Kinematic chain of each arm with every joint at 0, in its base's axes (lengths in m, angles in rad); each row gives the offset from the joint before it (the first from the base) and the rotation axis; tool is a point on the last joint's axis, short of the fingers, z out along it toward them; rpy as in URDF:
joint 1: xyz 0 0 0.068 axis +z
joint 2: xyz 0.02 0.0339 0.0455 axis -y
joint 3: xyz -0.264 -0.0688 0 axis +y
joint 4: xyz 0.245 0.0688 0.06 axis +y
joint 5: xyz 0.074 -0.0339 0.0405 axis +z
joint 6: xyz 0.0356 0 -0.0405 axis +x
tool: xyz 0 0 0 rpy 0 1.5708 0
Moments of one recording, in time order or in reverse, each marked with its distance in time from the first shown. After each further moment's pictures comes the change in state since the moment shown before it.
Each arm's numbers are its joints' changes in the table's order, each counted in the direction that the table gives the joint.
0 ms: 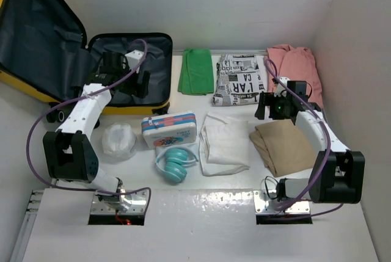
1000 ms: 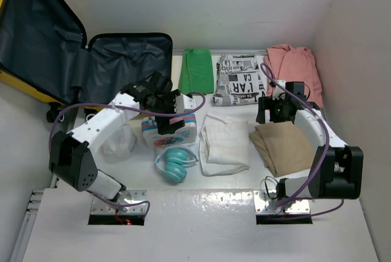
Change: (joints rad) left arm -0.459 0.048 0.018 0.355 -0.198 0.628; right arm 0.000 -0.036 0.000 0.047 -0.029 -0.088
